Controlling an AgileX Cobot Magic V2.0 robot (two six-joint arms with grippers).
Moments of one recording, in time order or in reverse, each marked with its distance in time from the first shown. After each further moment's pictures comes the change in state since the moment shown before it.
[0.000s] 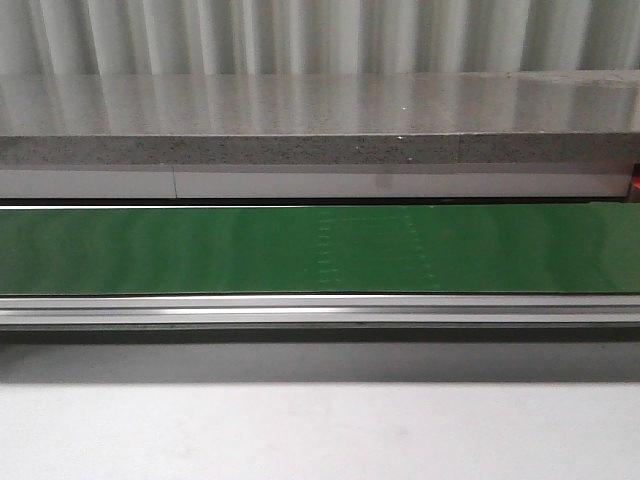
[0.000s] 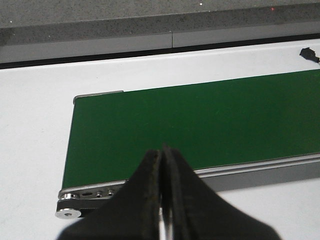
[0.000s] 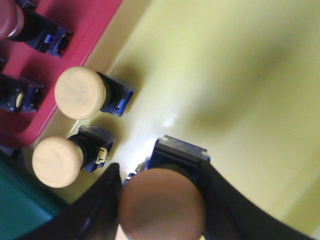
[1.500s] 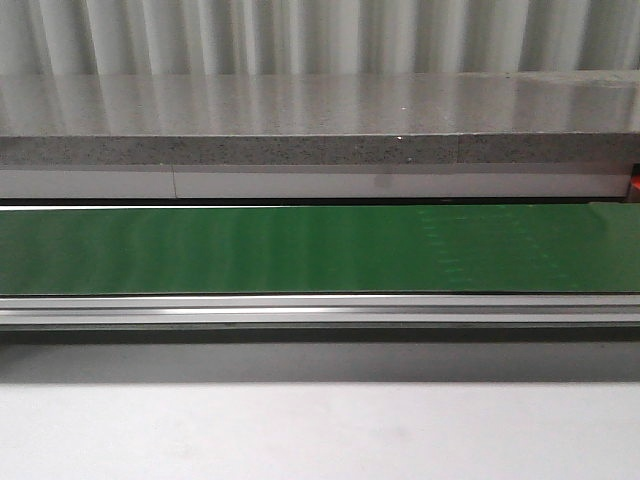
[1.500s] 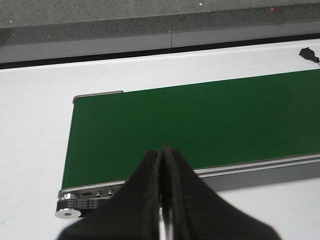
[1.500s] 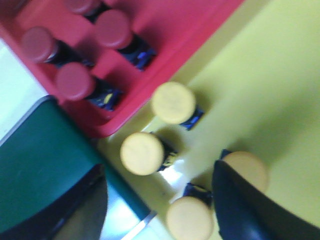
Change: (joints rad) left arm 0.000 0.000 0.000 0.000 0.000 0.000; right arm 0.165 -0.137 0.002 0.057 -0.055 -0.117
